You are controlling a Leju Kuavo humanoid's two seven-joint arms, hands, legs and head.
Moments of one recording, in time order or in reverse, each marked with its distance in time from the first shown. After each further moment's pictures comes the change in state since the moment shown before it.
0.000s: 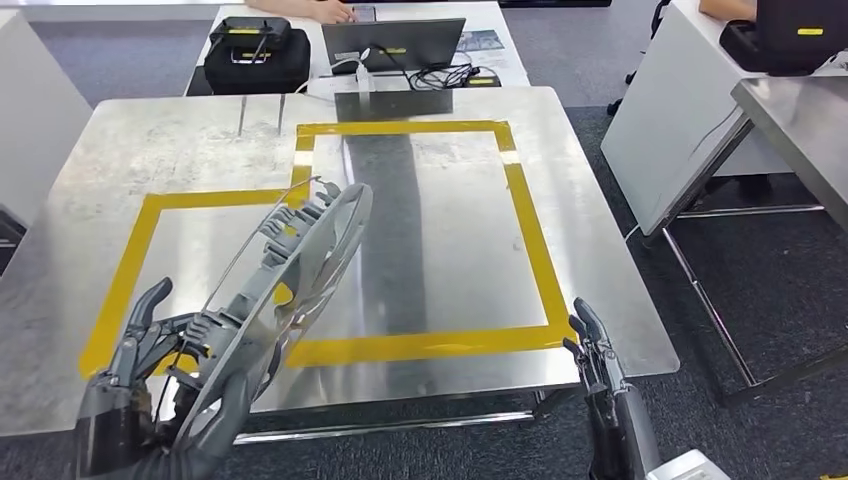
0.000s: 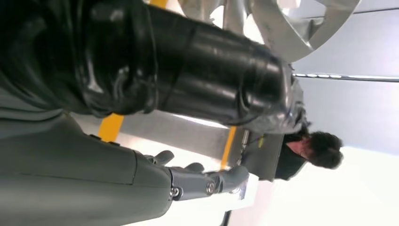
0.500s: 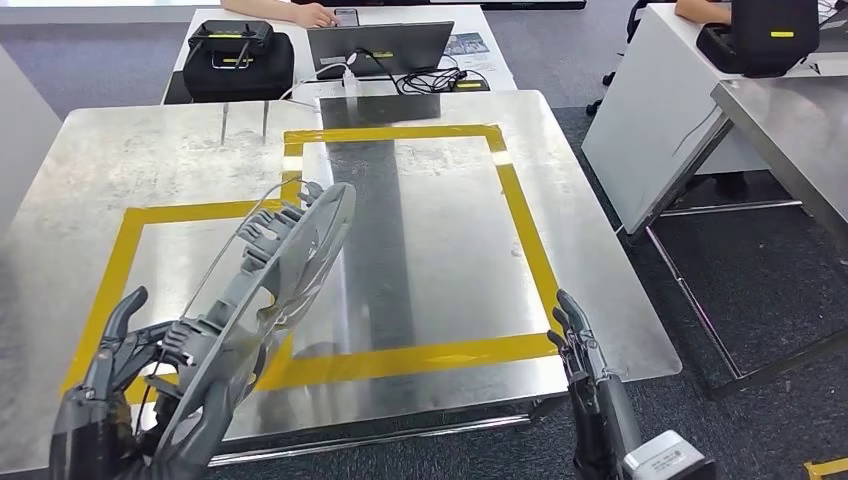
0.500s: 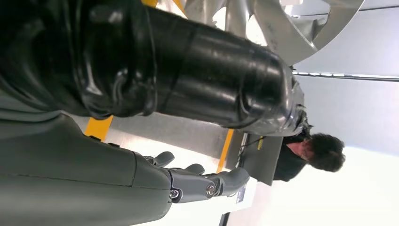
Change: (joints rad) left arm 0.005 0.004 0.001 0.000 -0.001 0.001 0.005; right arm 0.002 0.000 0.000 0.000 0.003 -0.001 0.008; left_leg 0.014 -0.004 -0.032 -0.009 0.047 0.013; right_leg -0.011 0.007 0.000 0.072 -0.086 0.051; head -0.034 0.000
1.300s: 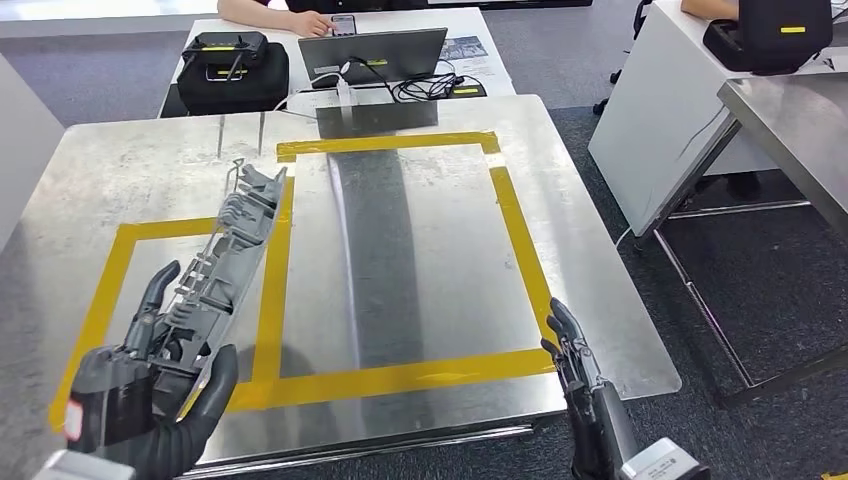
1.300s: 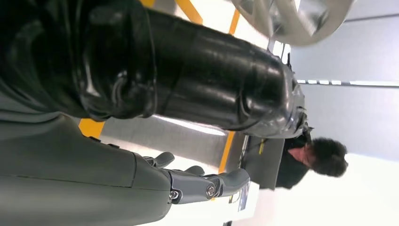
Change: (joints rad) left arm -0.075 -0.019 0.099 0.044 -0.370 -0.277 0.324; right arm 0.016 -0.001 0.000 0.016 -0.054 0.062 -0.049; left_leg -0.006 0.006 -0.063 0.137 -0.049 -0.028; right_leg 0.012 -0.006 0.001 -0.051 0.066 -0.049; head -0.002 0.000
